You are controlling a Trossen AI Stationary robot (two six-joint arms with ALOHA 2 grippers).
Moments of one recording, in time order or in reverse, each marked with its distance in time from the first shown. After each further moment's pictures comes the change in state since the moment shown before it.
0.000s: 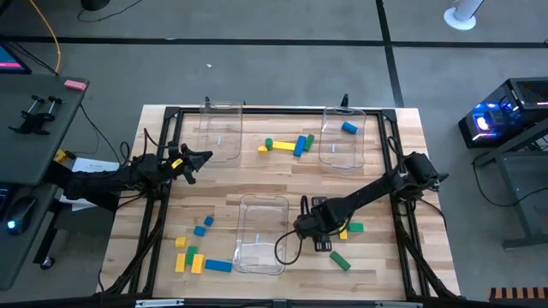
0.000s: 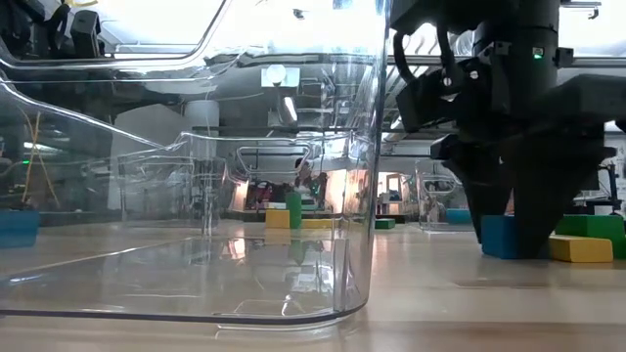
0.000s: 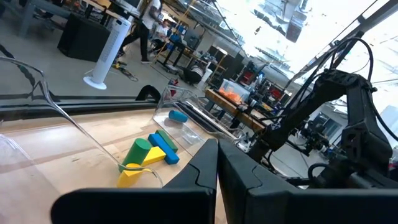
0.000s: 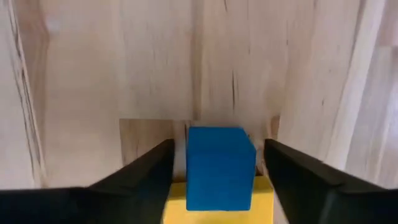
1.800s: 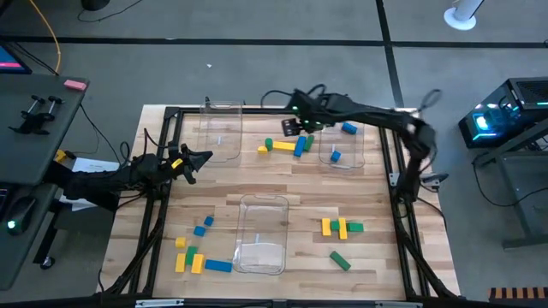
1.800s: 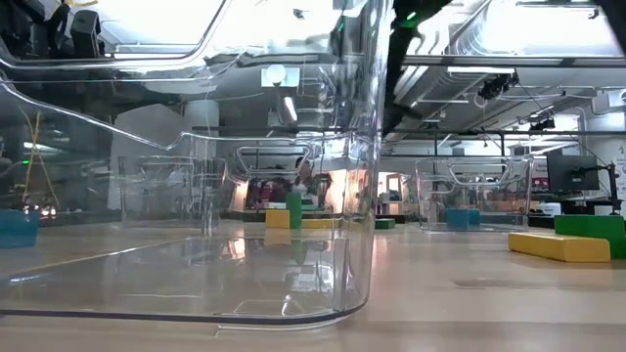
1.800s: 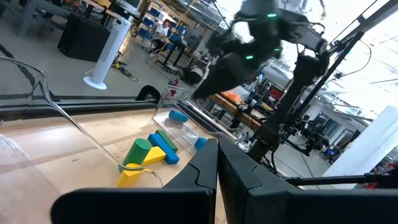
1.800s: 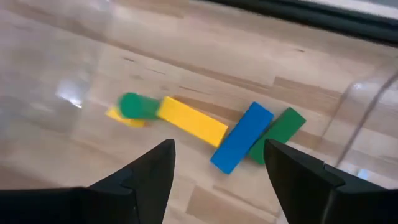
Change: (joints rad) left arm 0.000 0.000 0.000 0.000 0.000 0.000; right arm -0.814 -0.038 0.434 -0.150 0.099 0.431
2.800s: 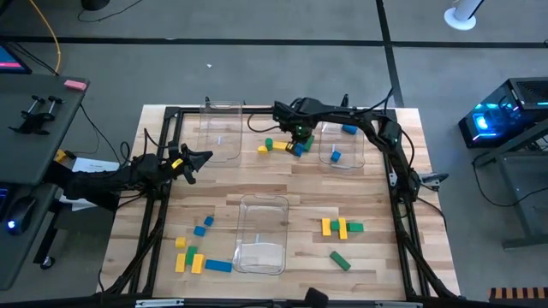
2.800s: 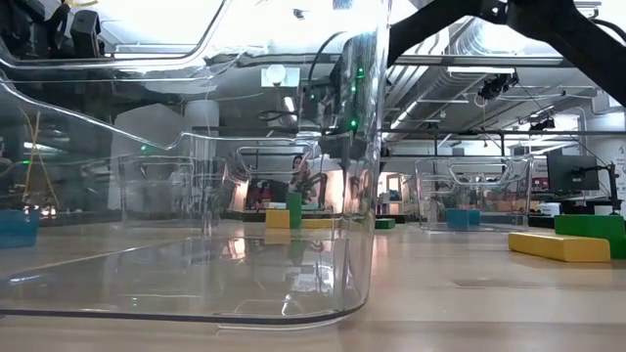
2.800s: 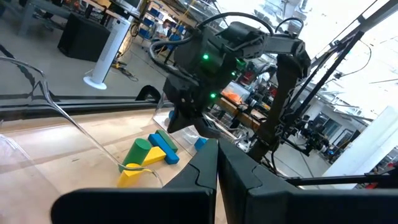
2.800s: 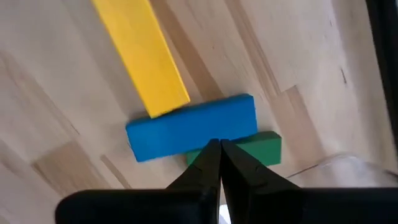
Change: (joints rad) left arm 0.000 0.000 0.000 0.000 0.000 0.000; right arm -0.017 0.313 0.167 -0.198 0.016 -0.789
